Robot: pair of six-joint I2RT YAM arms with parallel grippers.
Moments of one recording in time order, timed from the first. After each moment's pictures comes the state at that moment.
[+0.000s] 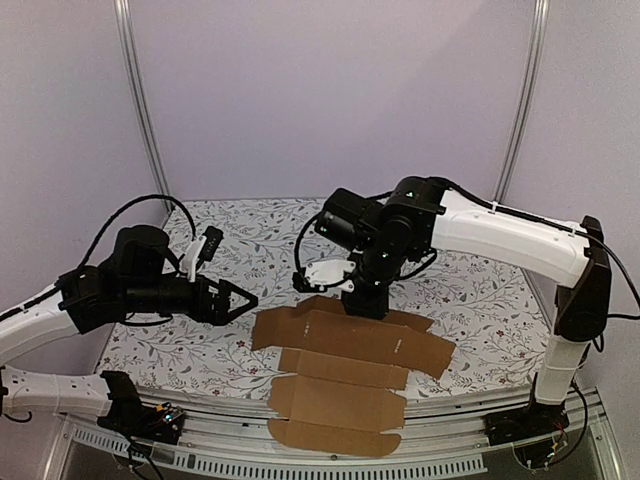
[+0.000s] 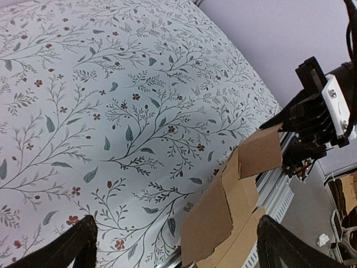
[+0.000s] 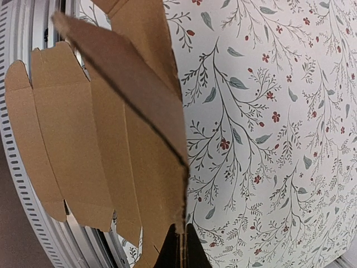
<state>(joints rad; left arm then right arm) -0.82 0.85 0.73 -0.44 0.16 -0.49 1.13 1.87 1.84 -1.25 0.04 -0.36</state>
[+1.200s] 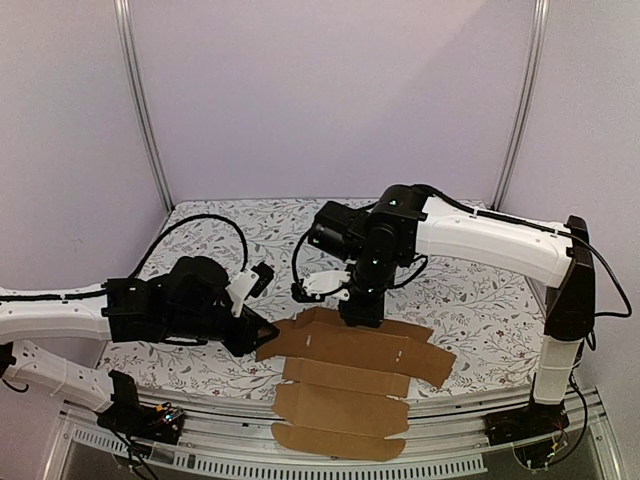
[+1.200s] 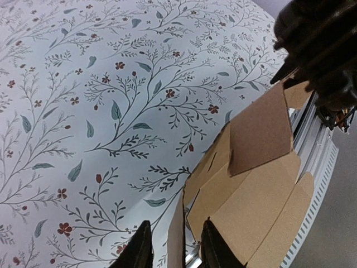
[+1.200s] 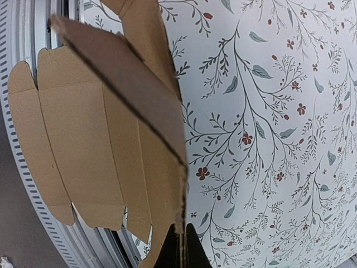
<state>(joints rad) -1.09 1.08 0.72 -0.35 -0.06 -0.40 1.12 1.93 1.86 -1.29 -0.01 -0.32</state>
